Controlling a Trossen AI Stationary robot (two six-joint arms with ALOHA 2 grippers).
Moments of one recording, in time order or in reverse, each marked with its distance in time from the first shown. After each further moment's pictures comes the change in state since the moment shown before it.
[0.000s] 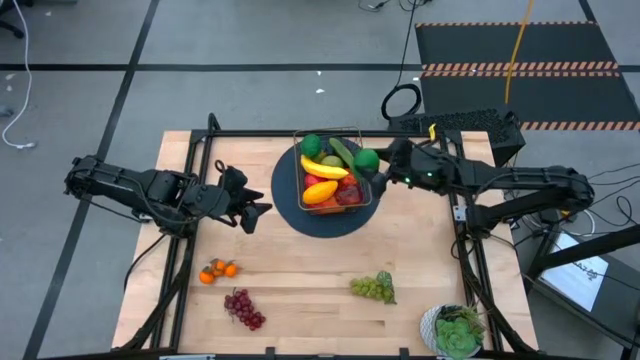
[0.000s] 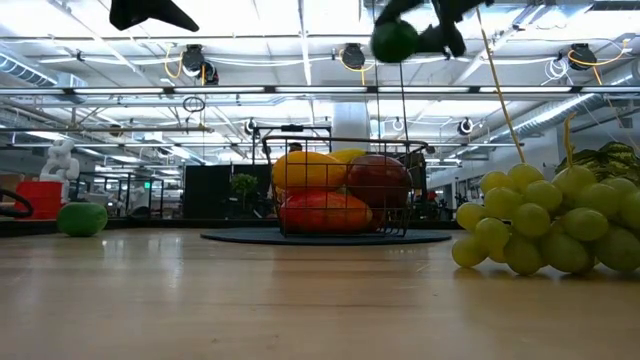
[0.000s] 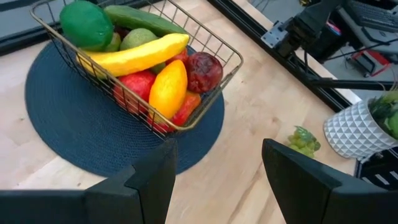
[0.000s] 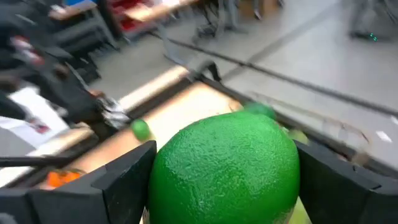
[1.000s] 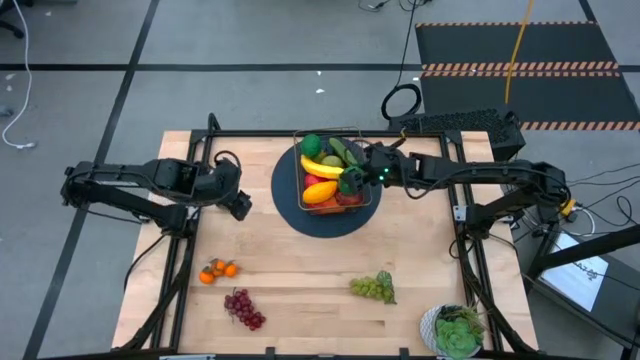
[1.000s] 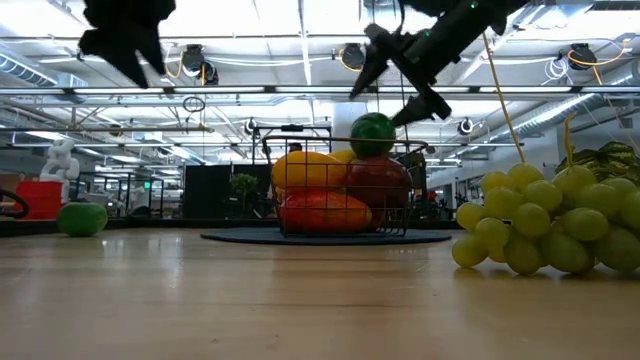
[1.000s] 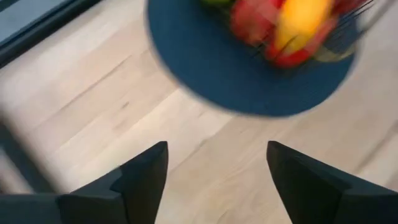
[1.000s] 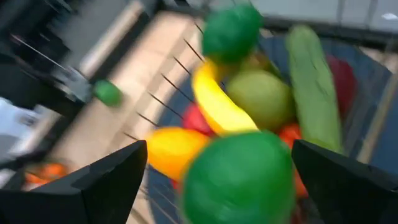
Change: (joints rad) left arm 0.222 0.000 0.000 -0.438 0.120 0.059; right arm -0.118 0.248 0.000 -0.004 -0.179 0.308
